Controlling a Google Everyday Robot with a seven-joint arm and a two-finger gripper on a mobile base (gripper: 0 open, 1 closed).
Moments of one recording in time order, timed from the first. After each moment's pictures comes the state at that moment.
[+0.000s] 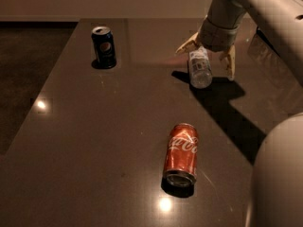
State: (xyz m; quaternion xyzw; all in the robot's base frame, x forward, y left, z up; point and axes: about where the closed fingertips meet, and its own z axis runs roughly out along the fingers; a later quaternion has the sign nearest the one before) arm 0.642 -0.180 0.872 -0.96 0.26 -0.05 0.07
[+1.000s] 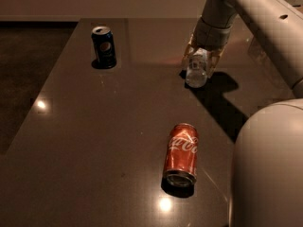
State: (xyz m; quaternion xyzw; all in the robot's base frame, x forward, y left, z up) arm 0.661 -0.169 0.863 -0.96 0.26 -0.04 0.08
